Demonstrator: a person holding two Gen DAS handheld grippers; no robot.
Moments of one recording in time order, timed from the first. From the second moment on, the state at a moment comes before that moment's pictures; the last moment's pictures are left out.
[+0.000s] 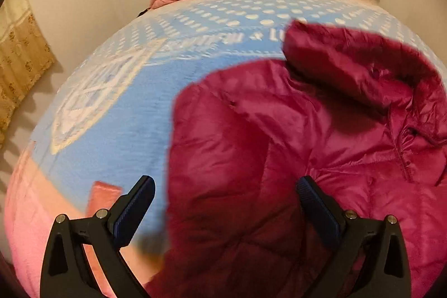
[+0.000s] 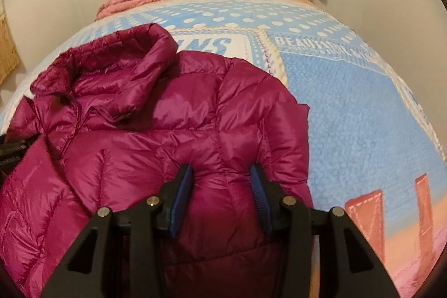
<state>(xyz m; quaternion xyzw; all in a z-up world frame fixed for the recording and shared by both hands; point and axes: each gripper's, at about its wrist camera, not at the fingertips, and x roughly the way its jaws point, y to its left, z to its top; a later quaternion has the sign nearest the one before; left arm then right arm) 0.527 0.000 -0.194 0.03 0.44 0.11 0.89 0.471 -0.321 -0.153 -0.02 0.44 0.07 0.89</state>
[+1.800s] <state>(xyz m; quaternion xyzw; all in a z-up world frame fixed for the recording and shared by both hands) 0.552 -0.030 -0.088 -0.01 0.29 0.02 0.96 0.516 -0.282 -0.145 -0.14 0.41 0.09 0.90</state>
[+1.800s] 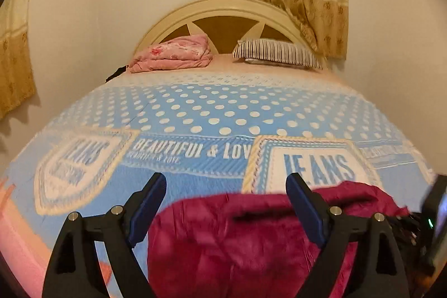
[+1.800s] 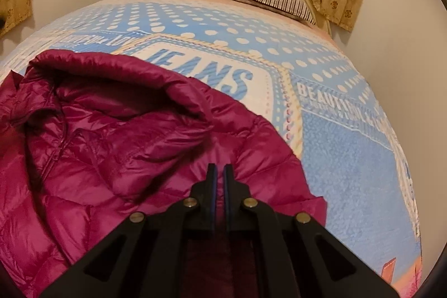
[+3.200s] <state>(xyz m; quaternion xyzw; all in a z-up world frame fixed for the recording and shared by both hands) 0.616 -0.061 -0.216 0.00 0.45 -0.02 0.89 0.555 -0.228 -0.151 -0.06 0.44 0.13 0.88</state>
